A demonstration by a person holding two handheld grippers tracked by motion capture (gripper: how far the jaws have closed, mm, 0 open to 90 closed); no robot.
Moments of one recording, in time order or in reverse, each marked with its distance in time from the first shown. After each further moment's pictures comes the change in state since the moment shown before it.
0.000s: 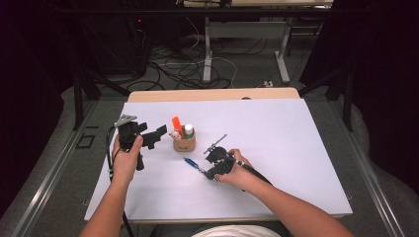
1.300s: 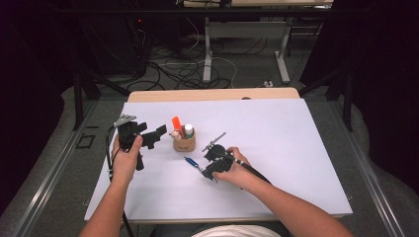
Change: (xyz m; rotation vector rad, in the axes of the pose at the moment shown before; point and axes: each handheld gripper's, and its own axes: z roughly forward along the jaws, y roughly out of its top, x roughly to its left) left arm 0.001 0.000 -0.001 0.001 -0.001 -0.002; right arm 0.001 0.007 -0.002 -0.044 0.011 -0.023
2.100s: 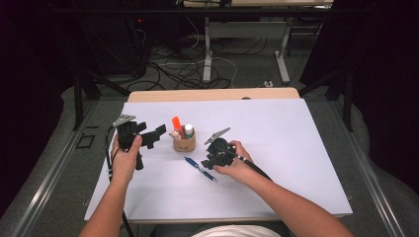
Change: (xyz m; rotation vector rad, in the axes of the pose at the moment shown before) left arm 0.001 0.001 -0.001 -0.010 0.002 0.001; right arm -0.008 0.008 -0.012 -0.135 -0.080 -0.034
